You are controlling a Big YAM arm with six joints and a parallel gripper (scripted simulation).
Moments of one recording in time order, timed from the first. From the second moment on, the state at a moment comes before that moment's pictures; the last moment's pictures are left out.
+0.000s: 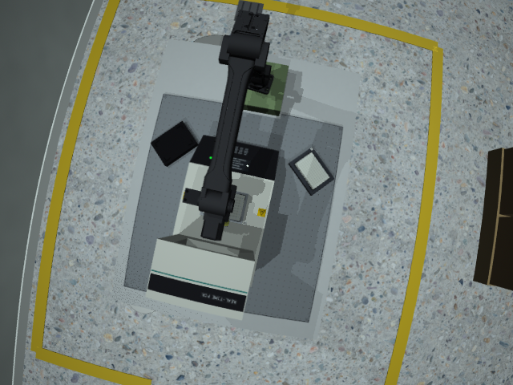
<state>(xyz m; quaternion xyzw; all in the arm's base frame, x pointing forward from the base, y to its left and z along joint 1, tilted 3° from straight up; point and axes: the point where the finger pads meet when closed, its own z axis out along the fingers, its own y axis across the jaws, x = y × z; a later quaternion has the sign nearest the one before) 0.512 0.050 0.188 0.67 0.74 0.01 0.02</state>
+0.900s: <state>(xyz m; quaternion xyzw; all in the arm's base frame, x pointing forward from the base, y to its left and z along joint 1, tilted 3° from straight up) 0.512 0.050 0.188 0.67 0.74 0.01 0.02</state>
